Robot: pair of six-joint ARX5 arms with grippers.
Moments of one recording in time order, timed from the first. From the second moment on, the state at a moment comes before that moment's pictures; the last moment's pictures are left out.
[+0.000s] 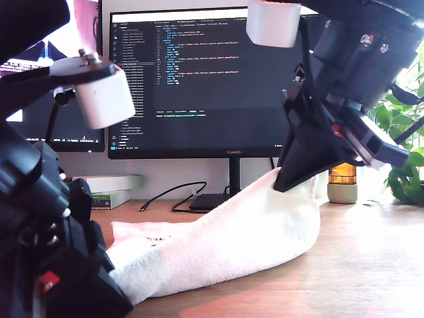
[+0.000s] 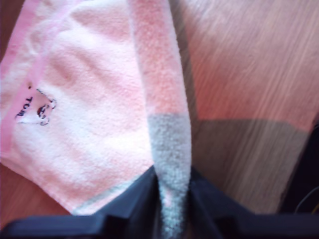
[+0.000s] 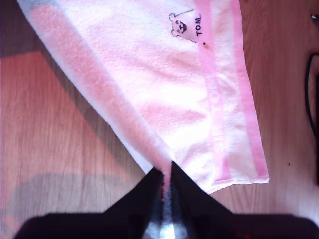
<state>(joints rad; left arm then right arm) -1.18 1.29 0.33 0.13 -0.37 0.11 0.82 1.26 0.72 -0.36 0.09 -0.90</state>
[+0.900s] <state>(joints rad) -1.19 1.28 0.57 -0.32 -0.01 0.08 0.81 1.26 0.73 -0.74 -0.09 -0.81</state>
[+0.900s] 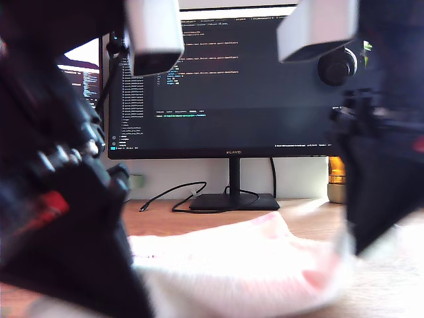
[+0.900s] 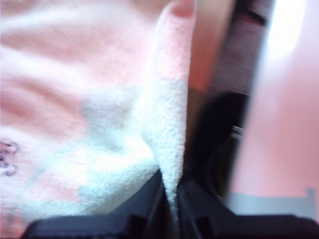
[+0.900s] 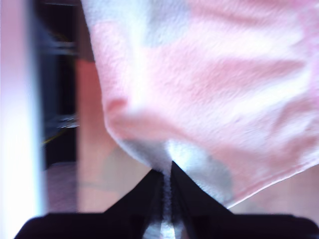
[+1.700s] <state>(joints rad) -1.15 1.28 0.70 -0.56 0.29 0.08 0.80 1.26 0.73 -0.87 -0.19 -0.81</state>
